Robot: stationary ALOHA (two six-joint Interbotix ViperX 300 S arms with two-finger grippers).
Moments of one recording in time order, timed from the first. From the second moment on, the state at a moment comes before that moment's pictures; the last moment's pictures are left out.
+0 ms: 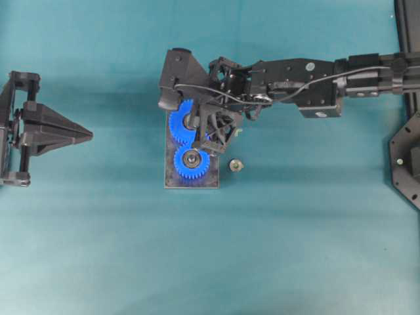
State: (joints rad) left arm -0.01 -0.81 1.15 0.01 -0.08 -0.05; right arm -0.14 0.20 0.29 0.02 0.55 0.06
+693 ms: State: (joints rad) left arm -0.01 -0.81 1.15 0.01 -0.09 -0.06; right arm -0.14 0.22 0.25 0.02 0.61 0.06
